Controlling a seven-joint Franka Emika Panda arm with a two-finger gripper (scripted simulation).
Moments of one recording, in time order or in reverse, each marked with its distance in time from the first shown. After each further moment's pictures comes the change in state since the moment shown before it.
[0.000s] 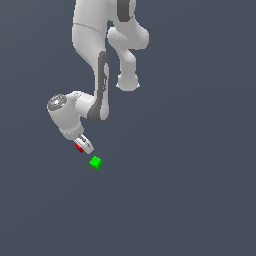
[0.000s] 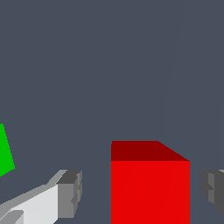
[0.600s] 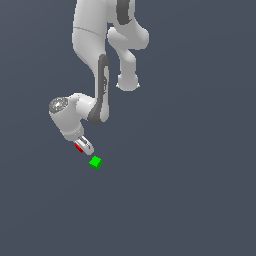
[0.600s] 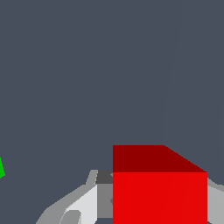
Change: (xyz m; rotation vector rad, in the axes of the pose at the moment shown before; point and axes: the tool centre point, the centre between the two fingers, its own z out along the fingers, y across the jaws) arm 0.001 -0.001 0.010 0.001 0.000 0.001
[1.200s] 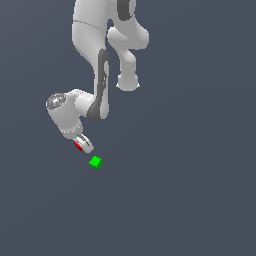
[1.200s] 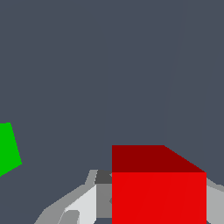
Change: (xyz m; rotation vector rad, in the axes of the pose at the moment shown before) arm -0.001 0.000 -0.017 -0.001 -0.001 0.000
